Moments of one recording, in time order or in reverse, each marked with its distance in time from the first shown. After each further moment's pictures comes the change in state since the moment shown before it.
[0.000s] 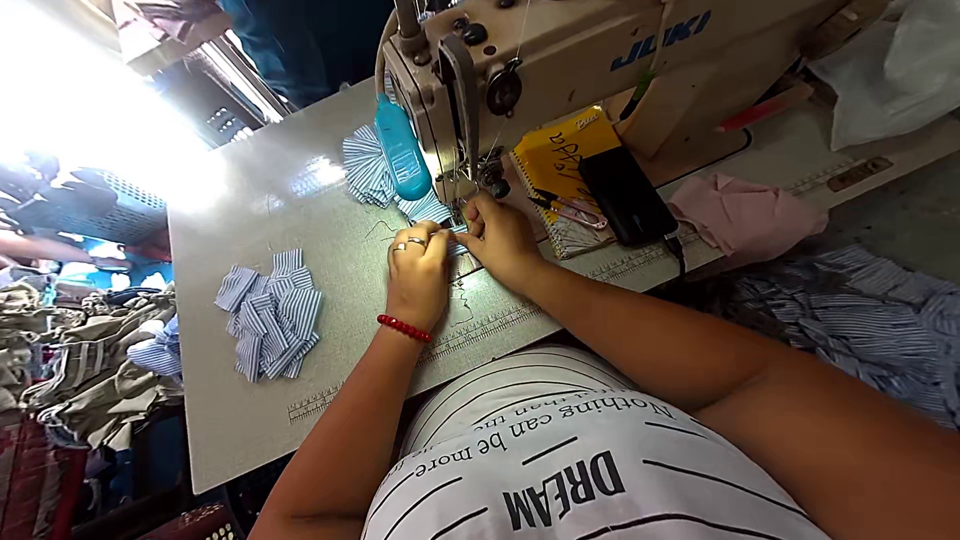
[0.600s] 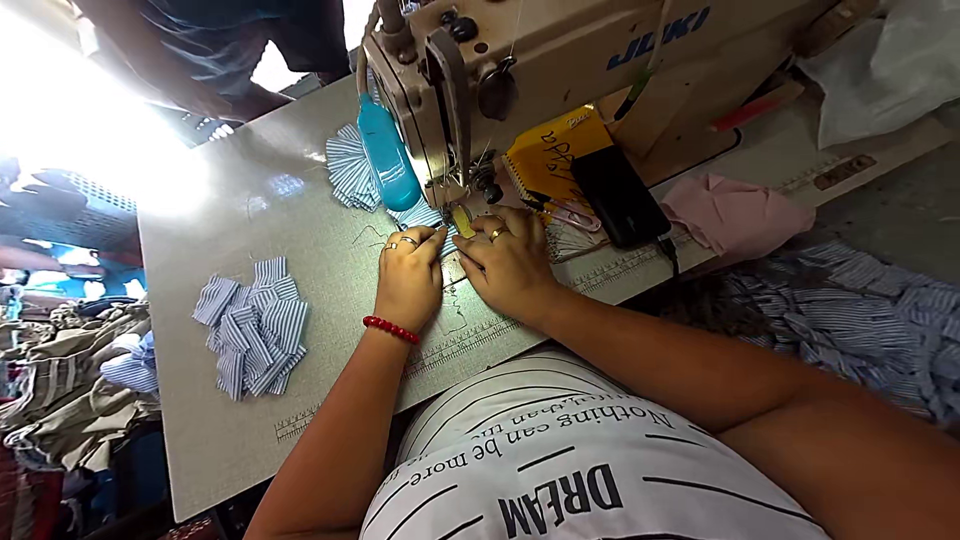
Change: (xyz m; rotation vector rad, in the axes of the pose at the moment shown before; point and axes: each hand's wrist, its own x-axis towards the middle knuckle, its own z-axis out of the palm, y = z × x) left_hand 0.008 -0.012 0.004 -0.083 -0.143 -0.003; right_hand -0.038 0.010 0.000 -0.382 0.047 -0.222
